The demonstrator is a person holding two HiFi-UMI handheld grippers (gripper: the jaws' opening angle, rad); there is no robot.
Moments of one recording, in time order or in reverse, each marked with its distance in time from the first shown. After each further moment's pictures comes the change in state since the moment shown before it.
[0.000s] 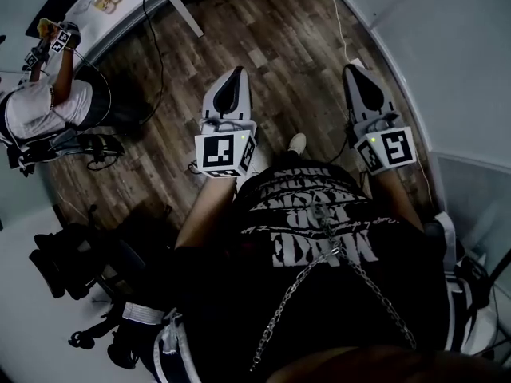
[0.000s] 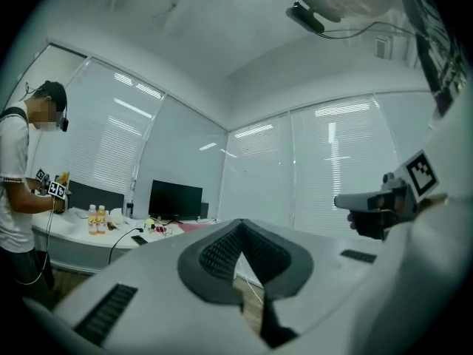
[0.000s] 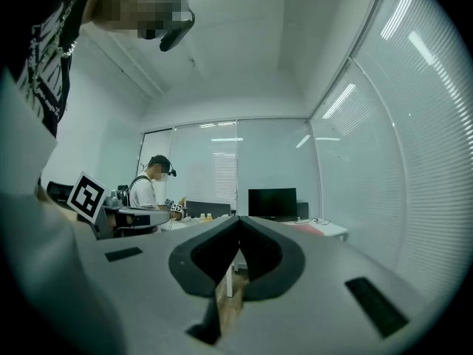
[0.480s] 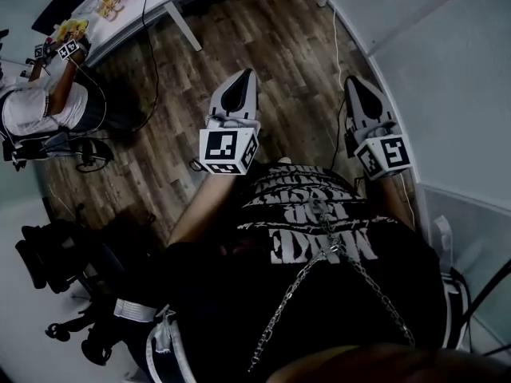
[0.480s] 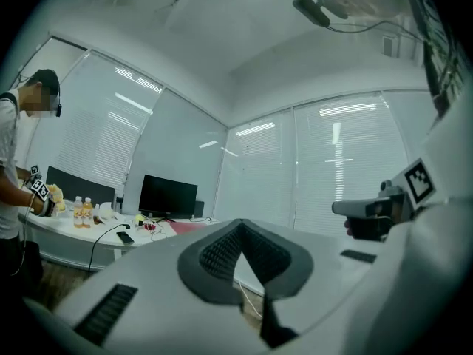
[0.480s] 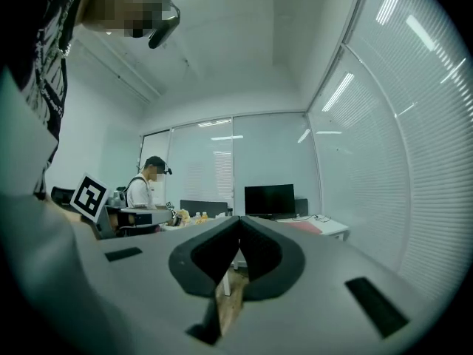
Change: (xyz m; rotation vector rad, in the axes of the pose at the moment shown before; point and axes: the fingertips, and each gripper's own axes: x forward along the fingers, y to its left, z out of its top) left arm 0.104 -0.042 -0.002 -0.031 -0.006 0.009; right arm 0.028 -0.110 -0.005 0.032 0.019 0.045
